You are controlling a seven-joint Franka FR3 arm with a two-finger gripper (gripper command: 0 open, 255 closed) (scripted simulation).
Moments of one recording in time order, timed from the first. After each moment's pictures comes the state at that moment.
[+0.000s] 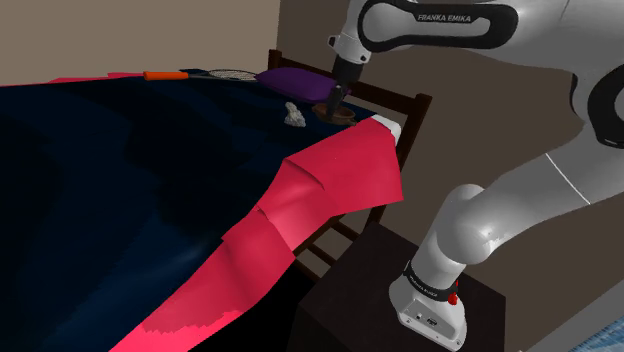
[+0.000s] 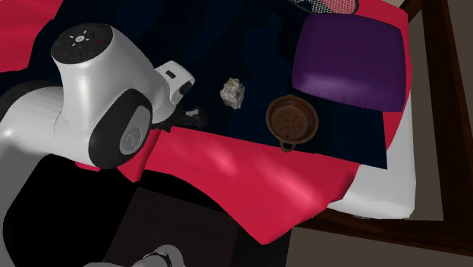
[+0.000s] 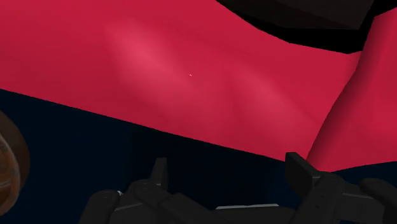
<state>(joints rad) 0.05 -0.52 -0.07 -2.21 -0.10 1.84 -0.32</state>
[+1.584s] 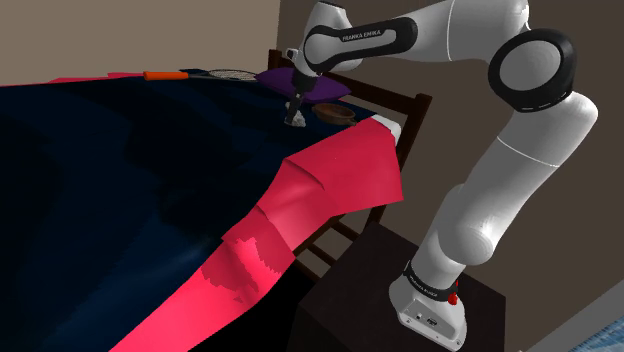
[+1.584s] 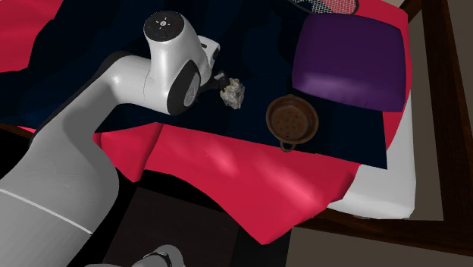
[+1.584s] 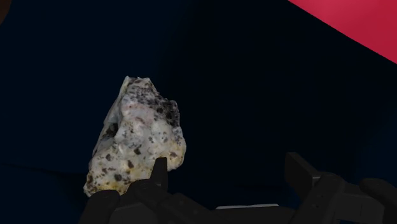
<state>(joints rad) 0.10 -0.10 -0.15 -2.00 -0.03 2.17 -0.62</state>
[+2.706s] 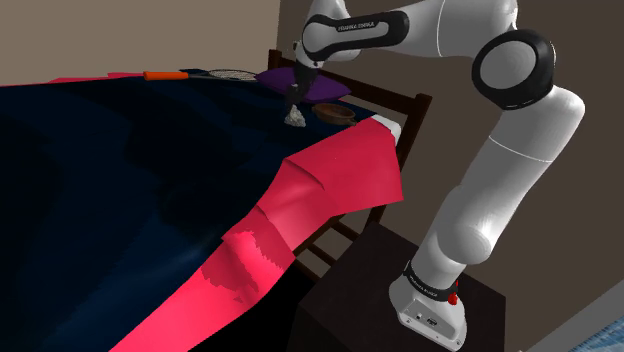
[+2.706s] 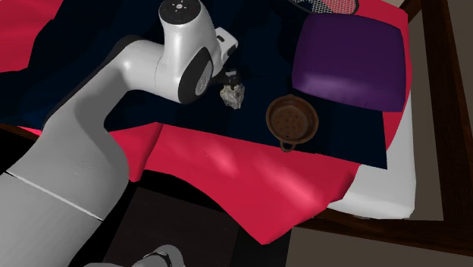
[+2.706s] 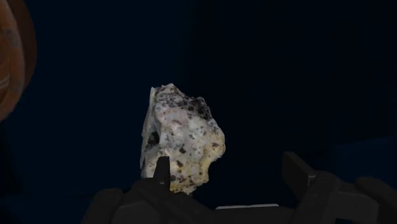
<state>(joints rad) 0.07 -0.03 -0.17 -1.88 -0.02 2.10 -0.38</state>
